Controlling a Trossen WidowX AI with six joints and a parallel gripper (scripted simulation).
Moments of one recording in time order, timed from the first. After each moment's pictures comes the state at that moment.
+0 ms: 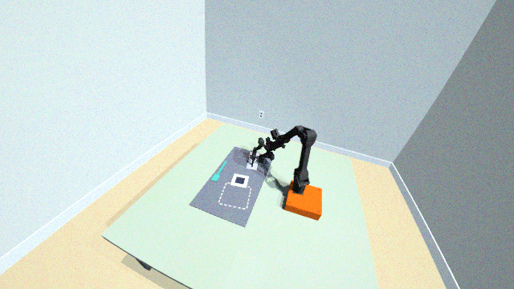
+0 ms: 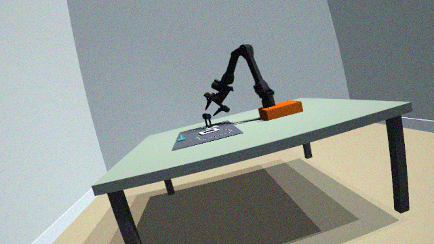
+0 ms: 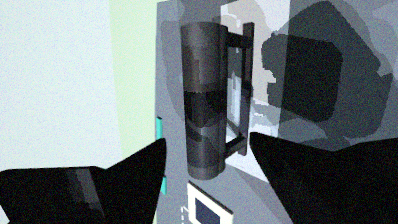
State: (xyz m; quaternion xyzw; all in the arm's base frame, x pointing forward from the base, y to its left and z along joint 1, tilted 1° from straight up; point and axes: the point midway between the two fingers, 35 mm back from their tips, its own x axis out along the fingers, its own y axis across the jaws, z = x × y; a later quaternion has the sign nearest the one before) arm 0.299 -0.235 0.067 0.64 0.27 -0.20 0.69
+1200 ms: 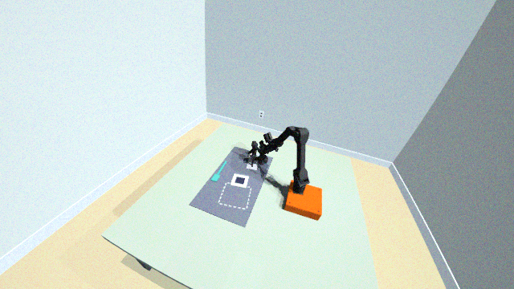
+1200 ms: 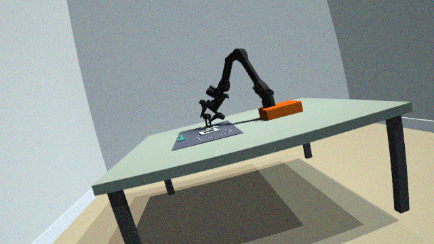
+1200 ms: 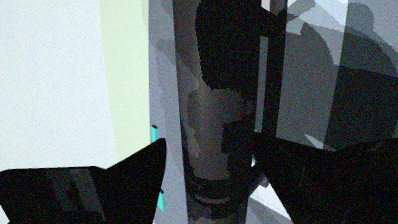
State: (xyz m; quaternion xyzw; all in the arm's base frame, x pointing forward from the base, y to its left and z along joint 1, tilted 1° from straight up) arm 0.343 -0.231 0.032 0.65 0.26 -0.20 0.69
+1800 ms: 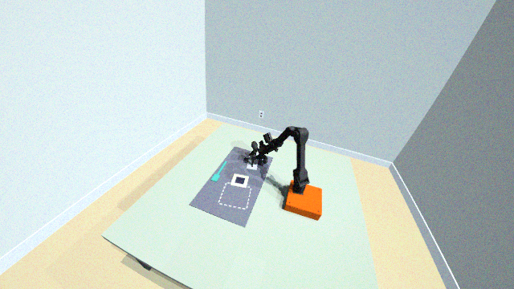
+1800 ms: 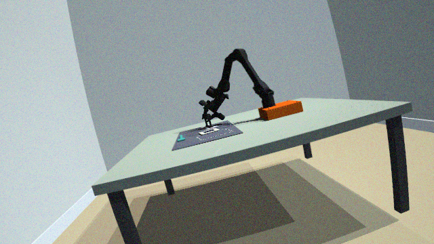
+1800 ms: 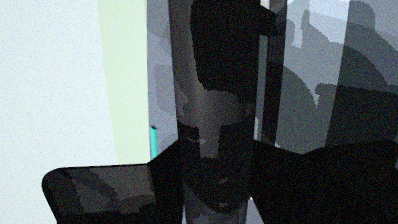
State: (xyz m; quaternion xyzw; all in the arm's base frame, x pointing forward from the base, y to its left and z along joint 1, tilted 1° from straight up) arm 0.344 -0.231 0.030 0.65 0.26 -0.20 0.69
